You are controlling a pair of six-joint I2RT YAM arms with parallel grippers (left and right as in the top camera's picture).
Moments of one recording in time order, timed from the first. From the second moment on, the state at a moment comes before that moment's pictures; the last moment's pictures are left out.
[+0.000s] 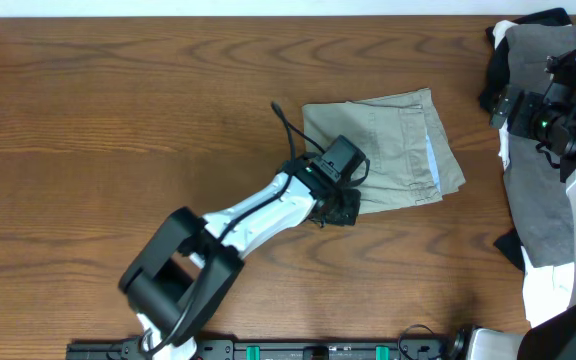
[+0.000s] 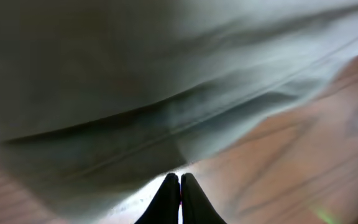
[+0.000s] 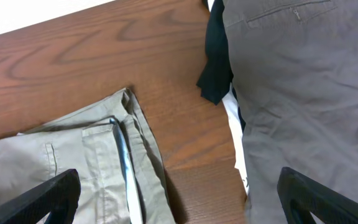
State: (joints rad) left arm -0.78 1.90 1.20 -0.54 0.26 -0.55; right arm -0.30 1.48 1.26 -0.60 -0.19 0.05
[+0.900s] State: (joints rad) left arm -0.35 1.95 1.19 -0.32 0.13 -0.51; right arm -0.30 1.48 1.26 -0.60 -0.19 0.05
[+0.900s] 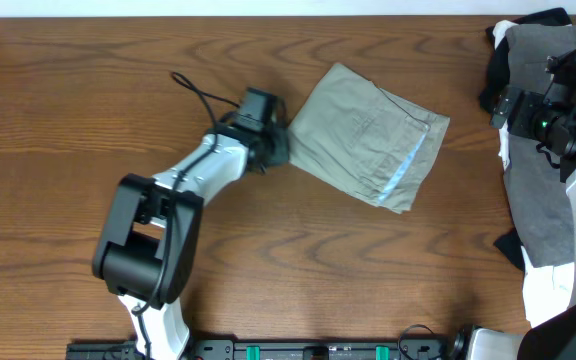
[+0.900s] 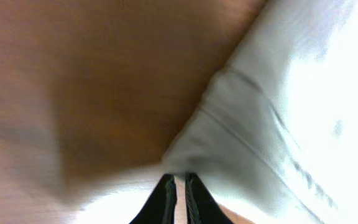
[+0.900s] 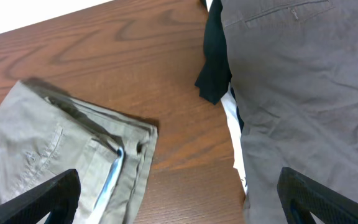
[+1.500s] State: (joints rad) left arm -0.40 1.84 1.24 -0.31 0.35 -0.57; right arm -0.30 1.48 1.26 -0.60 -0.19 0.05
